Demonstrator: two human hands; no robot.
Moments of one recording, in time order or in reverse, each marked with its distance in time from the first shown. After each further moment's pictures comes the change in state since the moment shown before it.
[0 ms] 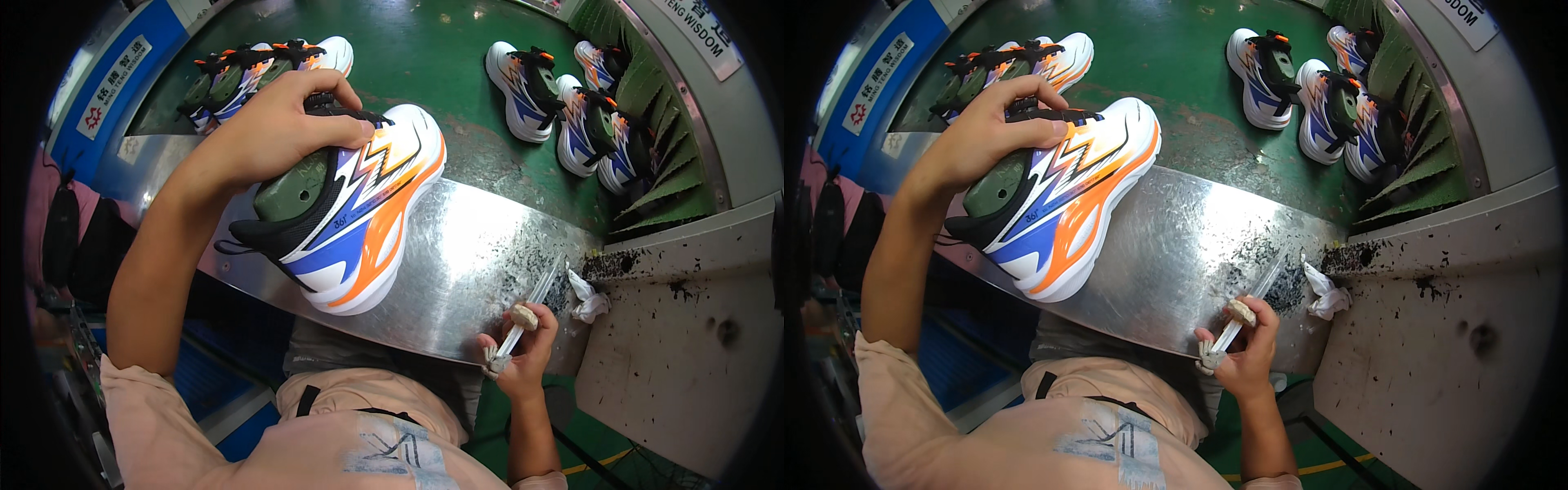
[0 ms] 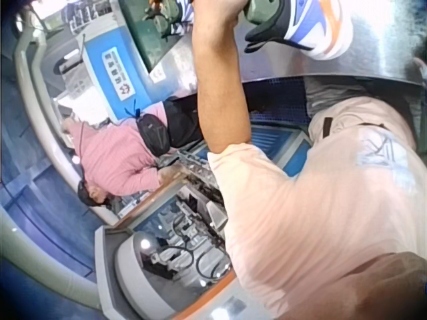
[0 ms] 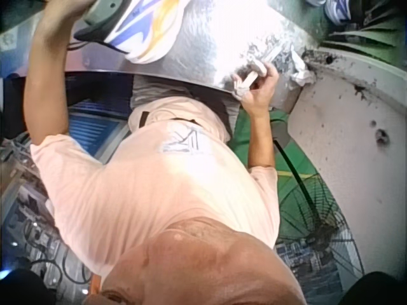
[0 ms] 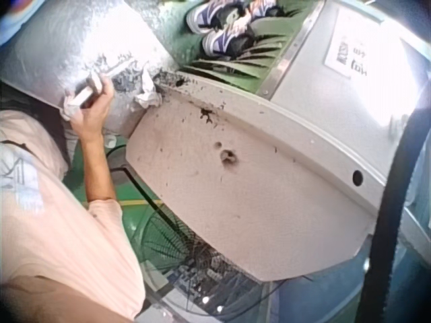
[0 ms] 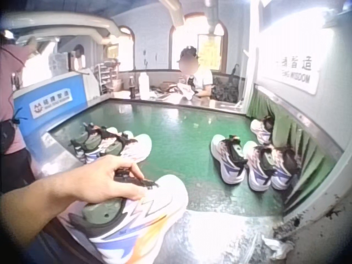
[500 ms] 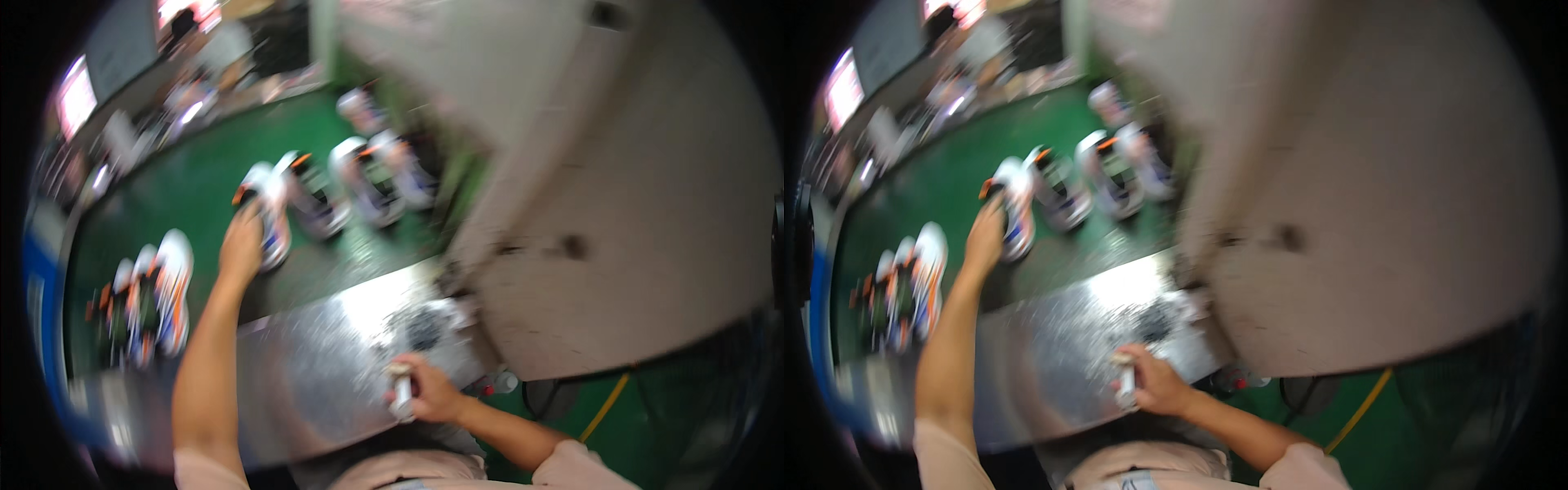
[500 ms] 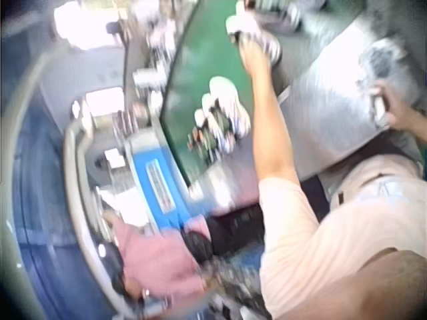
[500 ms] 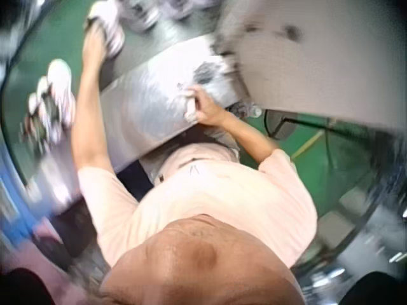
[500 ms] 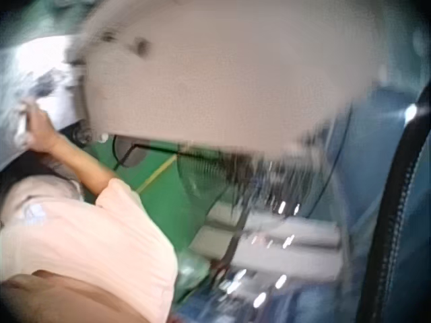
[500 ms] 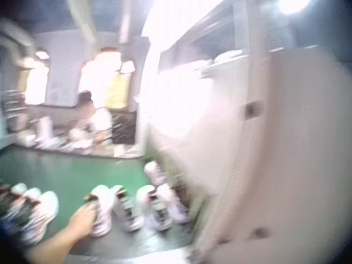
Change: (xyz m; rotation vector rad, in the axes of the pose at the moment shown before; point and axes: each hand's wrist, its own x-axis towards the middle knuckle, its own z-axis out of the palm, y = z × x) left_hand 0.242 -0.070 0.116 0.583 0.363 0.873; right_hand 0.009 -0.013 -0.011 -0.173 -0.006 -0.002
